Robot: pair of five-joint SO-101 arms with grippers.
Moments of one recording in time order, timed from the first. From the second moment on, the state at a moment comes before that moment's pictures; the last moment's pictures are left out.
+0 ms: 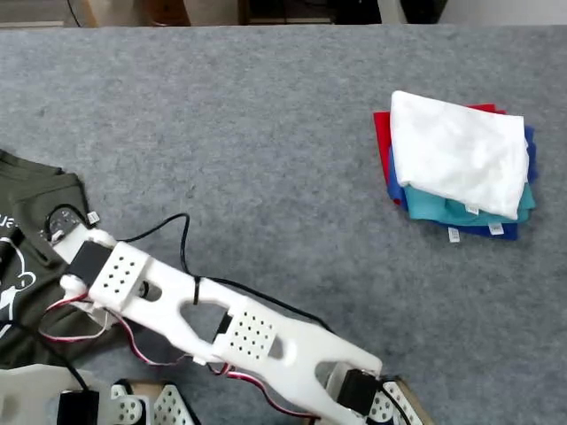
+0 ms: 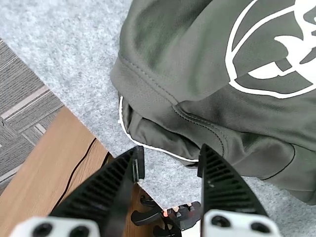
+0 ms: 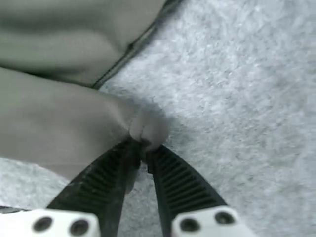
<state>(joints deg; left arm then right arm) -95.9 16.3 -17.8 100.1 -41.8 -70.1 68.2 -68.7 100.2 -27.5</state>
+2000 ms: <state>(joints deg) -45.7 63.7 -69.6 93.8 1.5 -40.2 15.9 21.7 54.0 5.5</state>
